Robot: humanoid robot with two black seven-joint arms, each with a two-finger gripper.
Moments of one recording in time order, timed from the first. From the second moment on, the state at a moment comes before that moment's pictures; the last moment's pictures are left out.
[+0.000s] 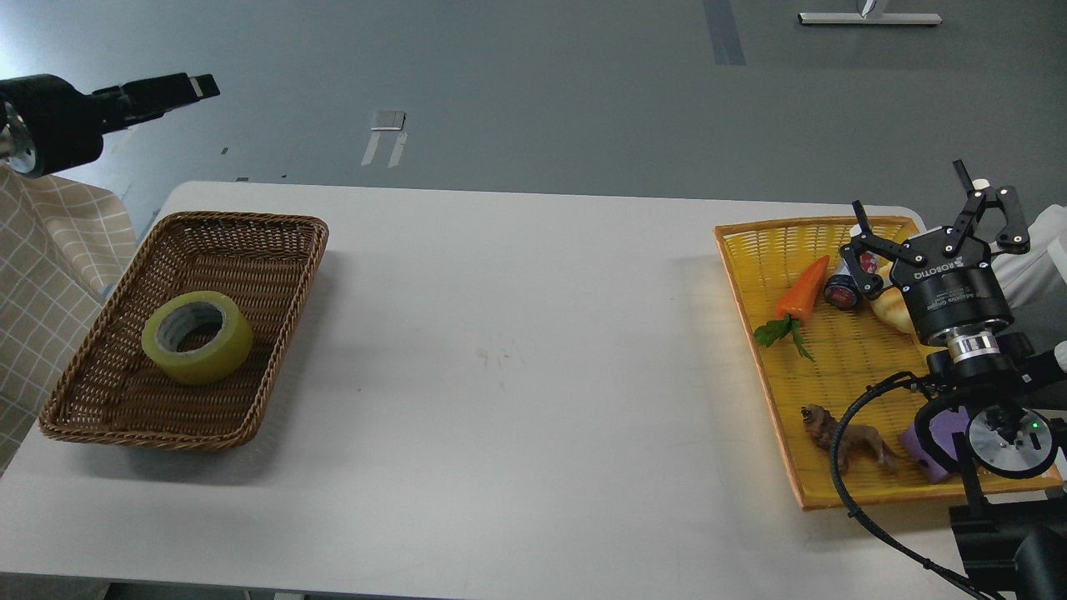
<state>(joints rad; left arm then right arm) -1.11 1.02 -0.36 -1.01 1.00 -0.42 -0.34 0.28 -0.08 1.67 1.06 -0.37 0.49 -0.03</state>
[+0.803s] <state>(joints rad) -1.01 0.69 -0.46 -1.00 0.13 -0.49 -0.35 0.37 -0.11 1.67 1.06 -0.37 0.49 -0.04</state>
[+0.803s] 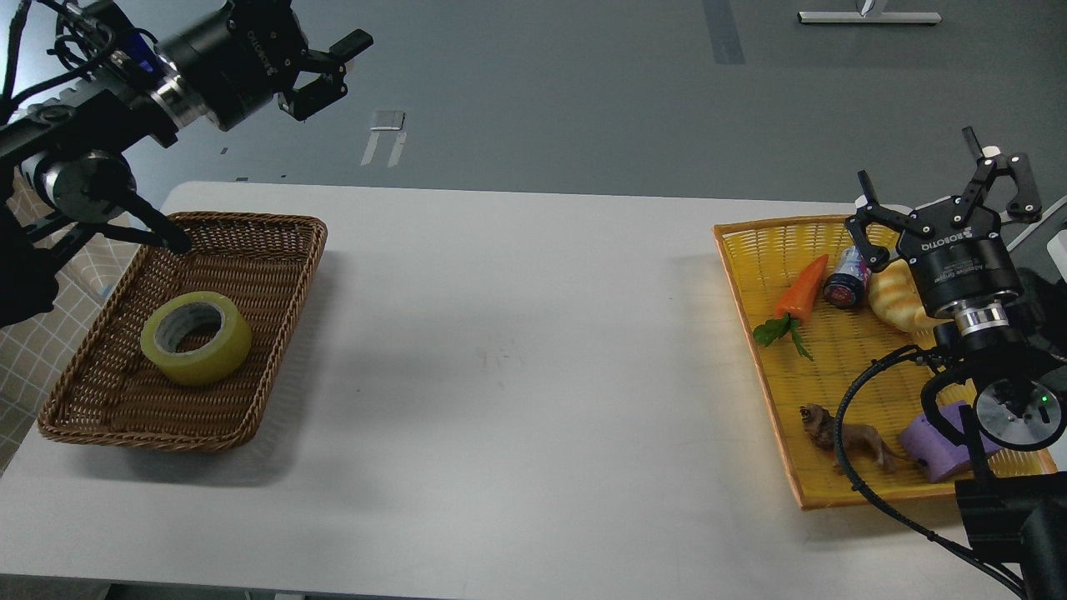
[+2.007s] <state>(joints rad) -0.77 0.39 -0.83 -0.85 0.12 -0.49 -0.34 0.73 -0.15 1.40 0.83 -0.38 0.49 -0.08</state>
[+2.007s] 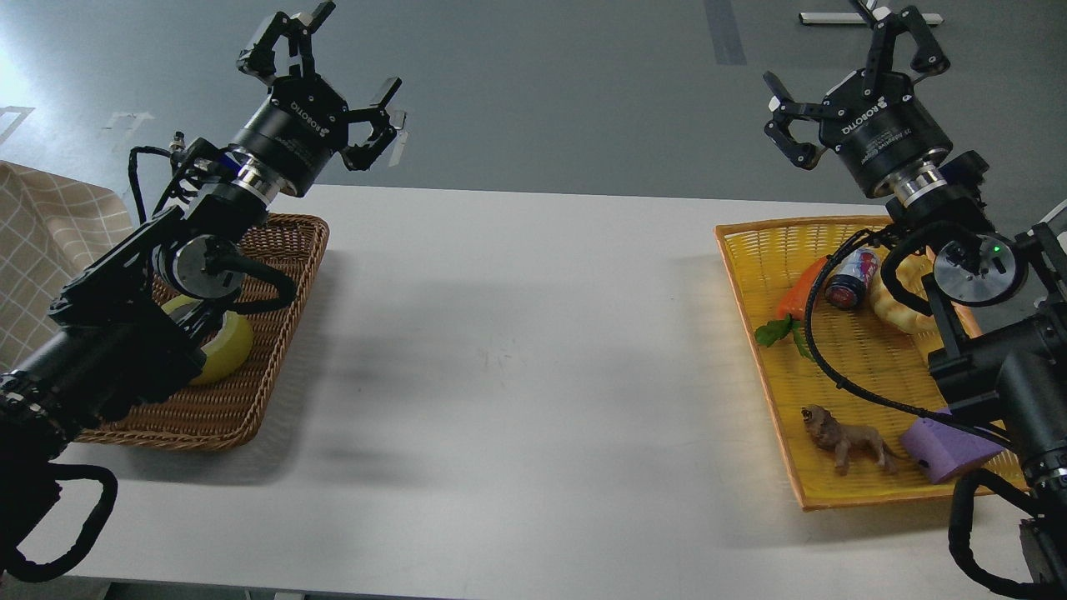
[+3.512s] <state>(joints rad) -0.75 0.39 -0.85 -0.85 0.12 -0.49 -0.34 0.72 -0.13 1.41 0.90 -0.37 0.49 -0.08</state>
